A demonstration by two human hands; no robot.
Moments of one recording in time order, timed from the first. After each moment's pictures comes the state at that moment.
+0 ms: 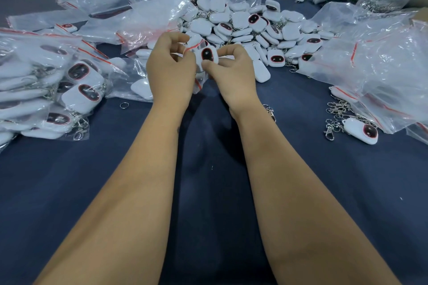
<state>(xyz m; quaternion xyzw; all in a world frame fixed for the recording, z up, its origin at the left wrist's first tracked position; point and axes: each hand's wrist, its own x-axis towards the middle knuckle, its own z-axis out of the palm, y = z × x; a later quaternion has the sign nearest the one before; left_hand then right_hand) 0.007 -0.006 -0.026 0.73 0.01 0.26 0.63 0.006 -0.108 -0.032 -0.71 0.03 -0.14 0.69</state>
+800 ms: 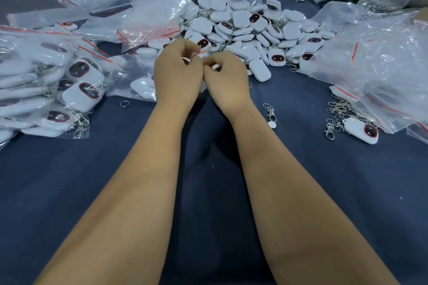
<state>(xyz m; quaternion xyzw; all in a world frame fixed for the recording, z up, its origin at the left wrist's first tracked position) 0.010 -0.008 -0.033 0.80 0.00 0.24 0.55 0.007 -0.100 -0.036 -0.84 -0.02 -0.18 0.50</state>
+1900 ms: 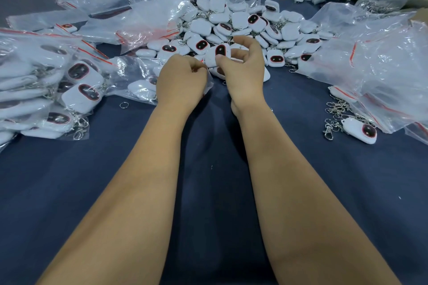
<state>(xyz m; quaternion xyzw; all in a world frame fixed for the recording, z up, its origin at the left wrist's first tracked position) 0.009 -0.008 -0.037 0.87 -0.02 0.17 0.45 0.006 -0.114 -0.025 -0.65 0.07 -0.19 0.74</state>
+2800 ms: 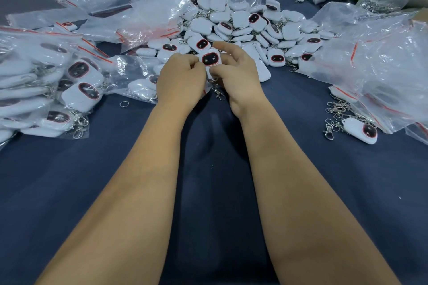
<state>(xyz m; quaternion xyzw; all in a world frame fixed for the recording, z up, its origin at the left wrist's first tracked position) 0.012 -0.007 -0.036 0.88 -0.01 0.16 0.44 0.012 -0.116 -0.034 -0.64 0.01 -0.07 0.77</state>
